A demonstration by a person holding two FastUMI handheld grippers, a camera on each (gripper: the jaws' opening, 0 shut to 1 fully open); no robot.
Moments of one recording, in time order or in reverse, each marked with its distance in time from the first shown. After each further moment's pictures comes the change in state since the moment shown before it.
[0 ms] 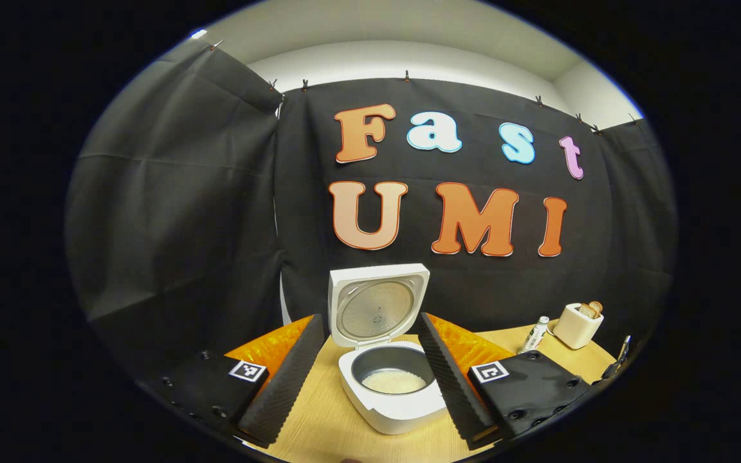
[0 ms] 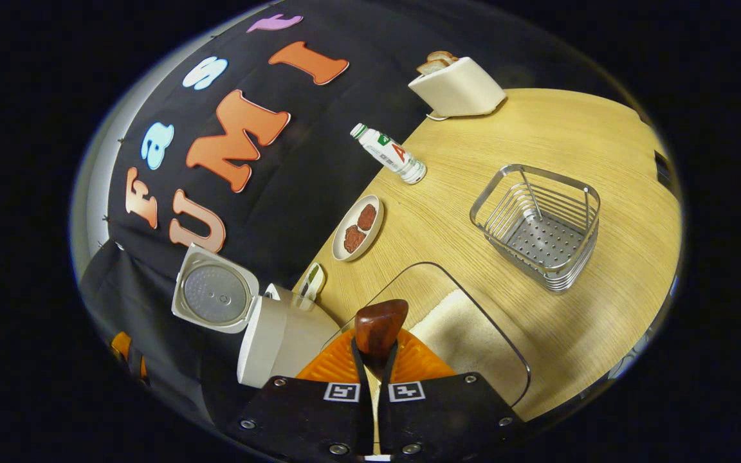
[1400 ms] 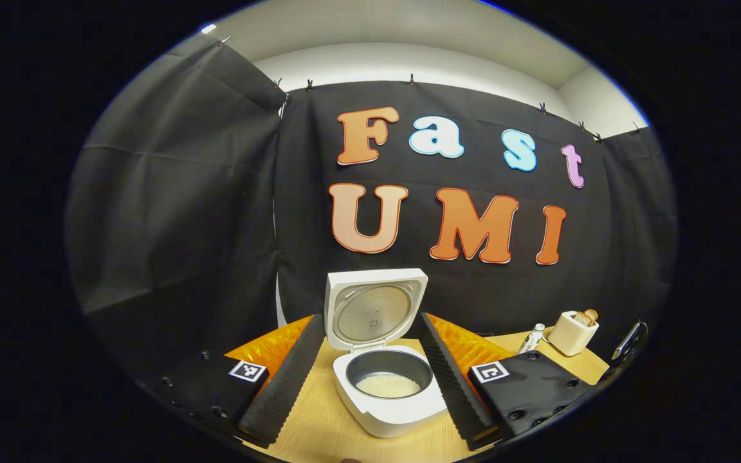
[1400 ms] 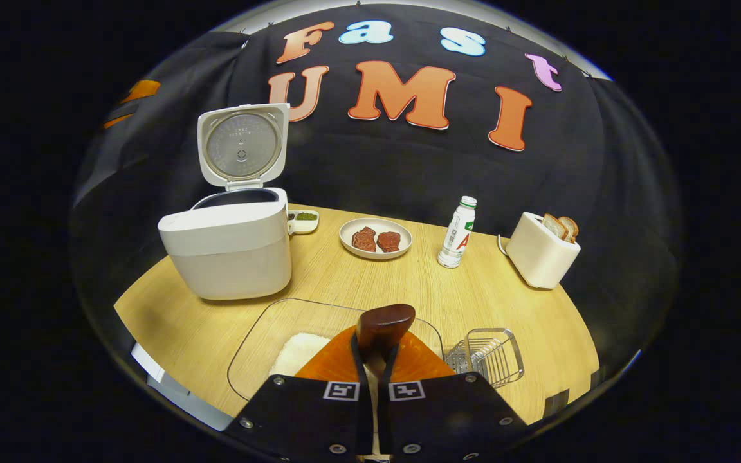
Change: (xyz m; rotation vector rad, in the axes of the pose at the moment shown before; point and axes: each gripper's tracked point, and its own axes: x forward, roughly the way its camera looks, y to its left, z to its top) left arm 0.007 0.004 0.000 -0.039 -0.006 -0.010; right arm -0.025 0.026 0.013 -1.077 -0.104 -0.140
